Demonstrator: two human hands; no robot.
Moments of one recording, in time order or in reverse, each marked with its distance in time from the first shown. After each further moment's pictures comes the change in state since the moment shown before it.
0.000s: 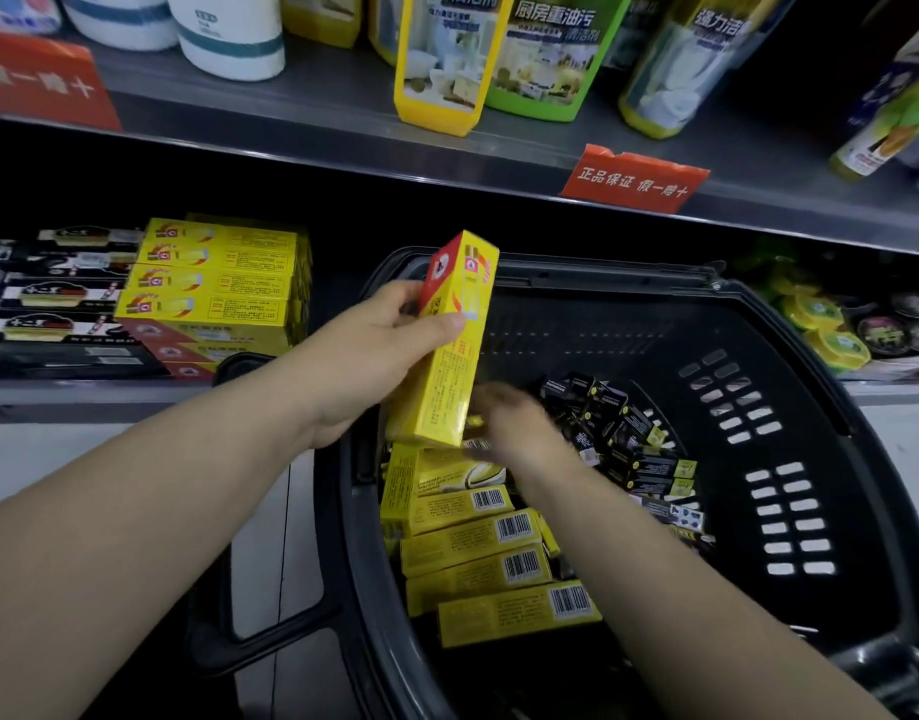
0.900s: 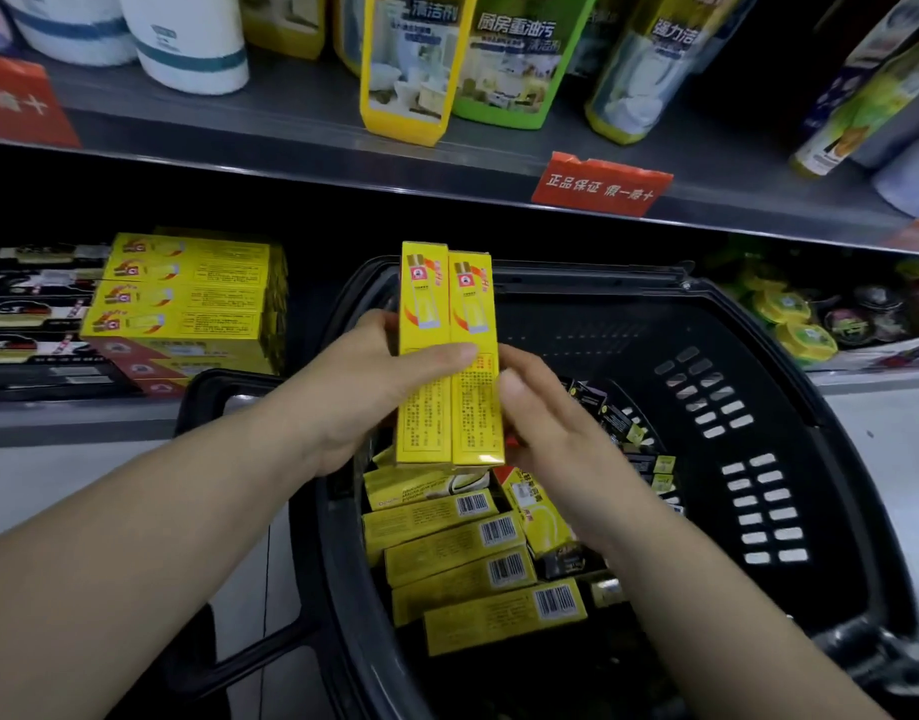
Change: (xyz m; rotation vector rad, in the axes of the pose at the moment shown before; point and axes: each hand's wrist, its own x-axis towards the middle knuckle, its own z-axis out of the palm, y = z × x) left_hand -0.003 0.000 0.016 -0.016 0.011 -0.068; right_hand -0.069 -0.026 -0.036 0.069 -0.124 -0.336
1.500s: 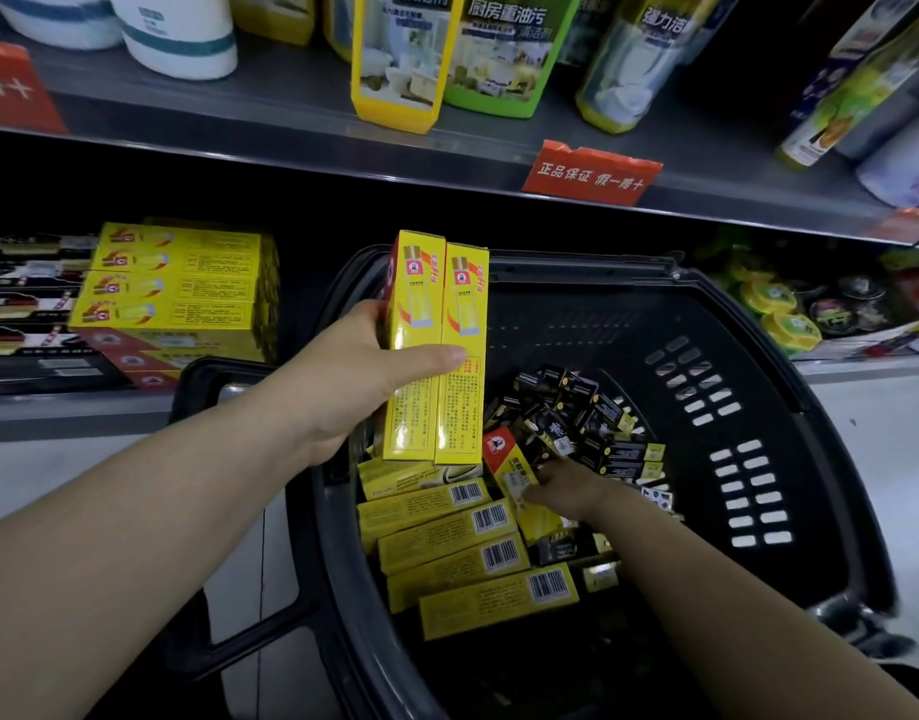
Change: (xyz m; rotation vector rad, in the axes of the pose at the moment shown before) left_hand -0.004 0.000 -0.002 0.047 0.002 -0.005; right_hand 0.036 0.135 -0.065 -0.752 -0.091 0.755
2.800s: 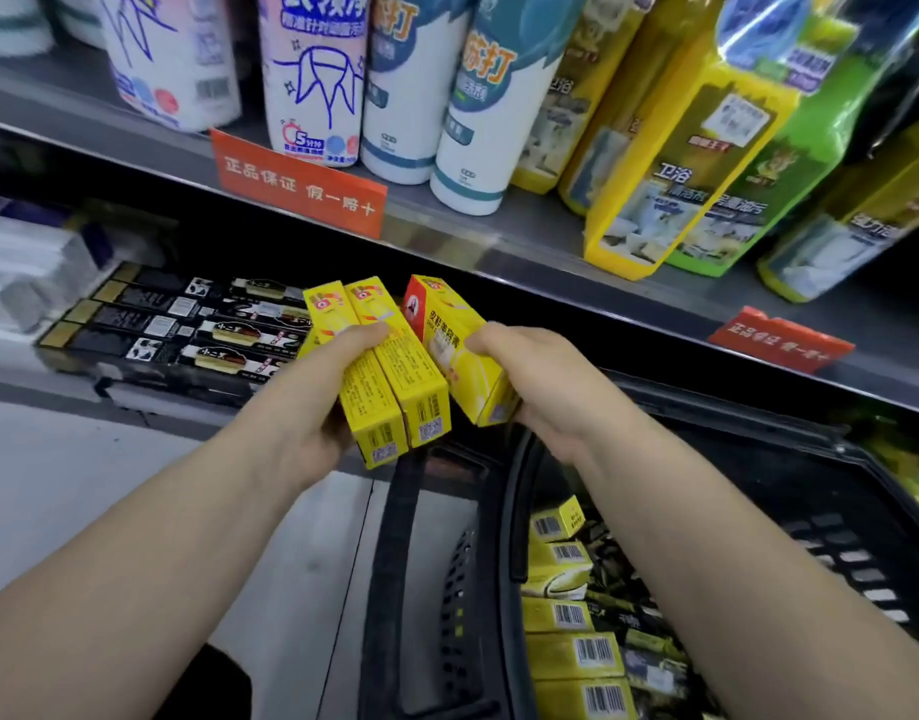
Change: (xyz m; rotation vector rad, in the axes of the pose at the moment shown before) left_hand -0.030 -0.015 -0.134 -0.679 0.446 -0.081; right_hand -0.124 -0.275 -0.023 0.548 0.065 -0.708
